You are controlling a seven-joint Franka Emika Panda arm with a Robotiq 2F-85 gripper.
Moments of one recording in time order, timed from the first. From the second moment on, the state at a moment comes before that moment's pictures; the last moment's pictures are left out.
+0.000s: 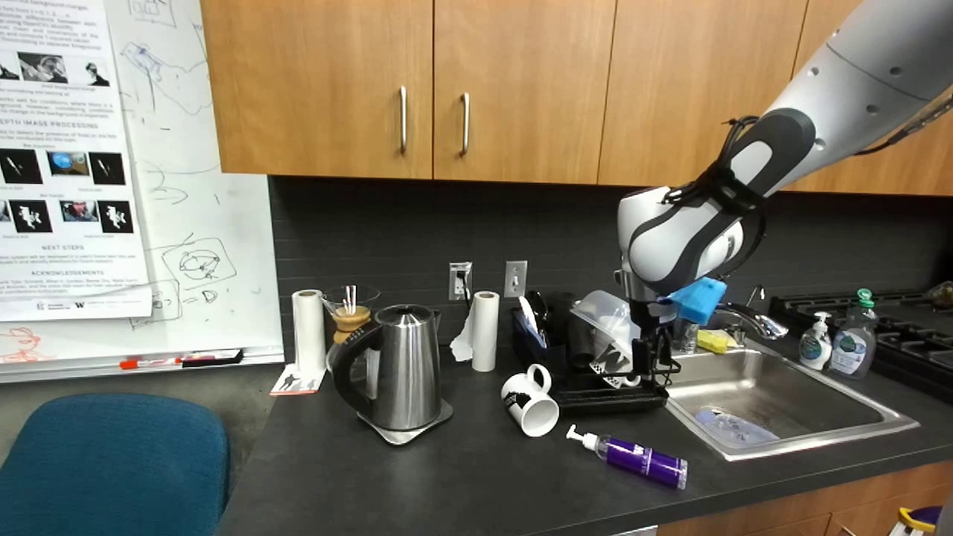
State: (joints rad) arm -0.11 -0.11 -0.12 -2.55 -0.31 2.35 -0.26
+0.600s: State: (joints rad) arm -0.09 0.01 -0.09 -2.52 -0.30 2.39 -0.23
